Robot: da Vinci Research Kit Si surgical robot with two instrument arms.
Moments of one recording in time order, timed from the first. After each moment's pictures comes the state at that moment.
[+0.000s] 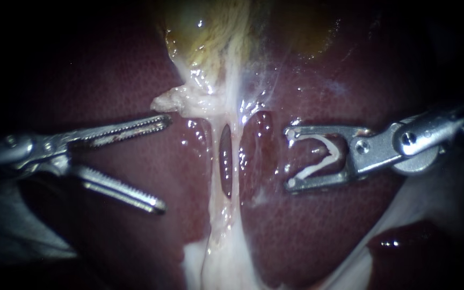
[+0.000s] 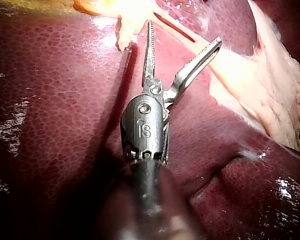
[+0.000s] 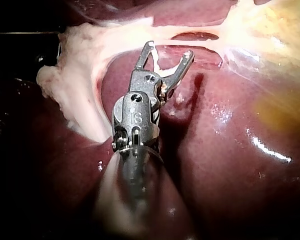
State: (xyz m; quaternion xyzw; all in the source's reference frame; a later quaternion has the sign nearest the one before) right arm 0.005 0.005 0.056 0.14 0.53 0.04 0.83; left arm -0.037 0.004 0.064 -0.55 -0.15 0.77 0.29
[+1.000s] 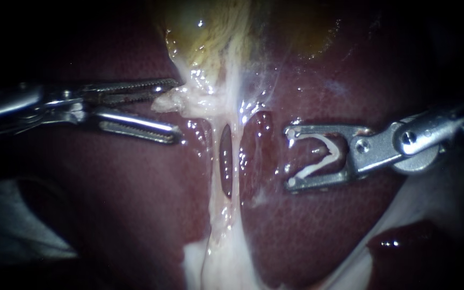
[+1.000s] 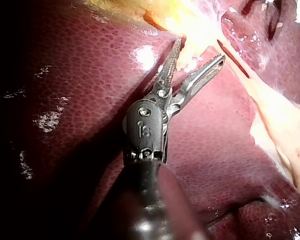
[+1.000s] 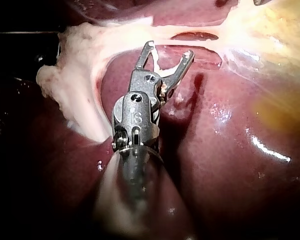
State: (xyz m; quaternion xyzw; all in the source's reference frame) right arm 0.005 0.005 0.056 0.14 0.53 0.04 0.83; left arm -0.035 0.011 0.070 -0.50 -0.18 0.76 0.39
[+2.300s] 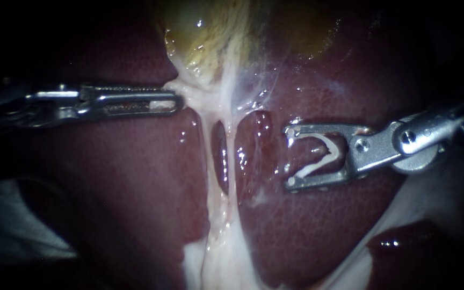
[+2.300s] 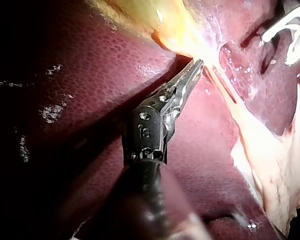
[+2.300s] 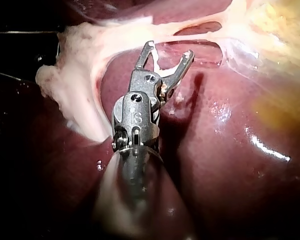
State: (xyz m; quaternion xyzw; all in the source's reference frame) right arm 0.005 0.005 0.056 0.14 0.53 0.04 0.83; left arm -0.034 0.012 0.061 -0.46 -0.24 0.72 0.45
